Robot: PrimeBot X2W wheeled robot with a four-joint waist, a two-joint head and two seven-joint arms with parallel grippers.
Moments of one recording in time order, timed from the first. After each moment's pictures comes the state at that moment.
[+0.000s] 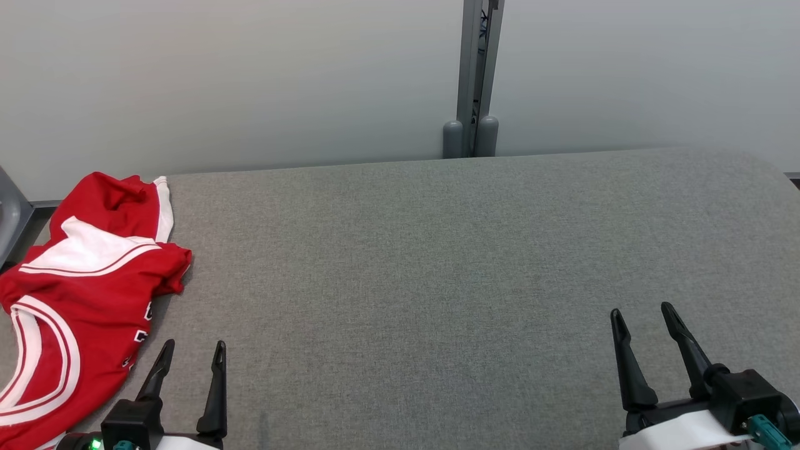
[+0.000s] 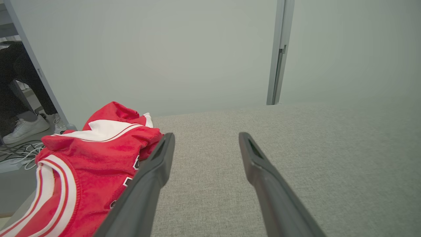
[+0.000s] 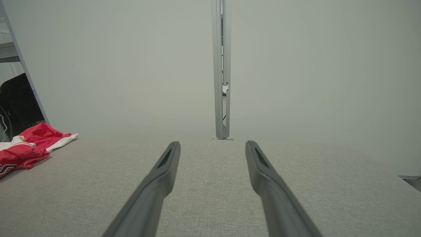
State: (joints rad) left arm 0.05 0.07 0.05 0.25 -0.06 -0.07 -0.26; right arm 0.03 -0.05 0.05 0.12 0.12 0.13 -0.26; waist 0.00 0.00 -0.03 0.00
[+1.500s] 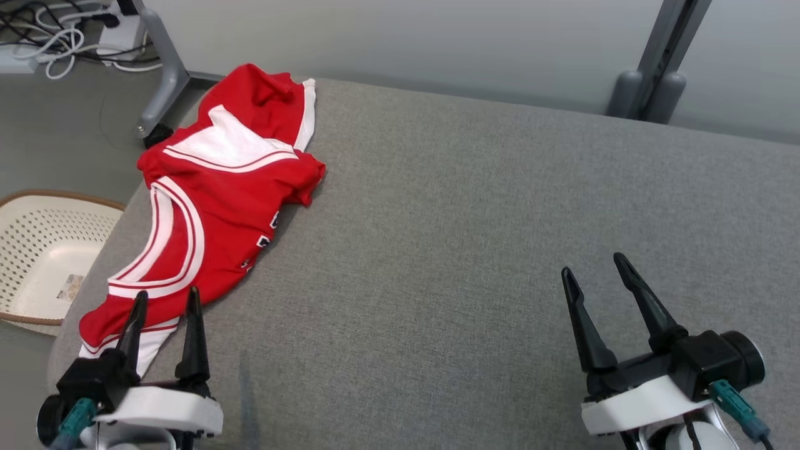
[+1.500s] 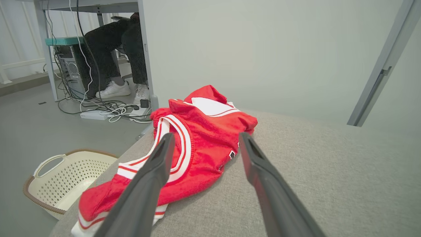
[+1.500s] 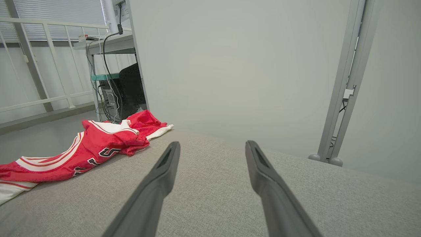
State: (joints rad) left arm -0.04 0.06 0.10 0.24 -0.18 -0.08 -0.26; right arm -0.07 -0.05 0.17 0.08 0.09 0.13 -0.26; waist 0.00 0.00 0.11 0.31
